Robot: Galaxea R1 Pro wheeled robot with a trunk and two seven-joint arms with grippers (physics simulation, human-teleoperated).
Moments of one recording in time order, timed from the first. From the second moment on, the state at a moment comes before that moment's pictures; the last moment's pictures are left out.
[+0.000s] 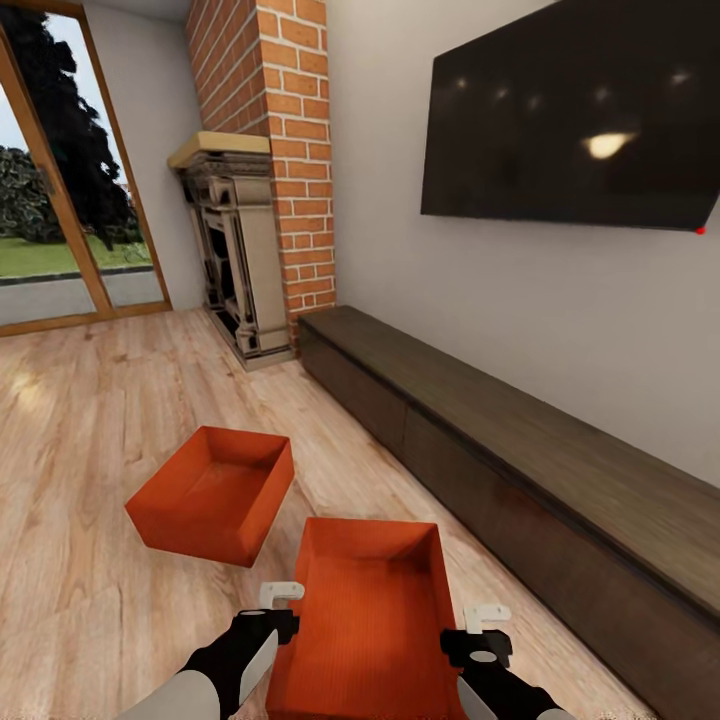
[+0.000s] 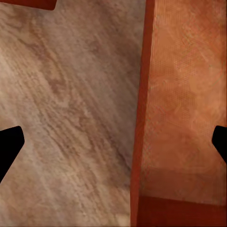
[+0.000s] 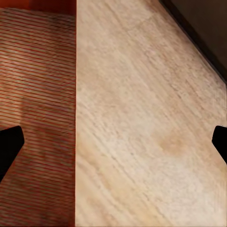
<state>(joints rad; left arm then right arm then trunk) -0.60 -0.13 -0.07 -0.29 0.06 0.24 0.25 -0.54 0.05 0.53 -0.26 -0.45 0.00 -0.39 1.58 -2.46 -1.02</state>
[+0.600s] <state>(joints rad) -0.60 -0.13 -0.07 -0.29 0.06 0.23 0.25 -0.54 0.05 0.53 -0.26 -0.45 0.00 -0.39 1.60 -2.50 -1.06</state>
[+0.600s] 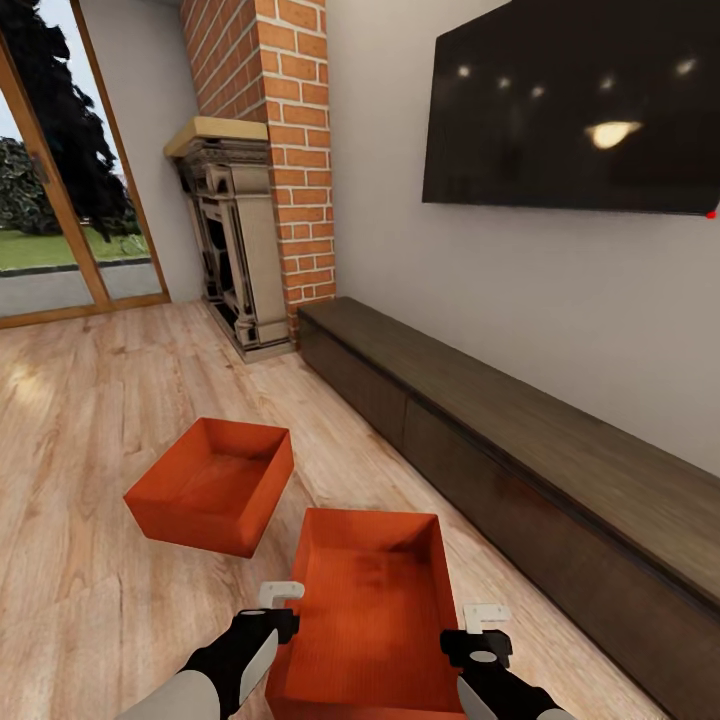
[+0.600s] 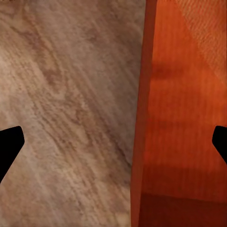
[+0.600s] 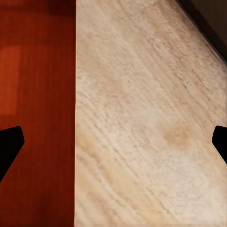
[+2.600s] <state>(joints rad) -0.60 -0.13 -0.08 -0.29 0.06 0.23 0.25 -0.54 0.05 0.53 -0.26 -0.45 0.00 -0.39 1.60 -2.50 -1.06</state>
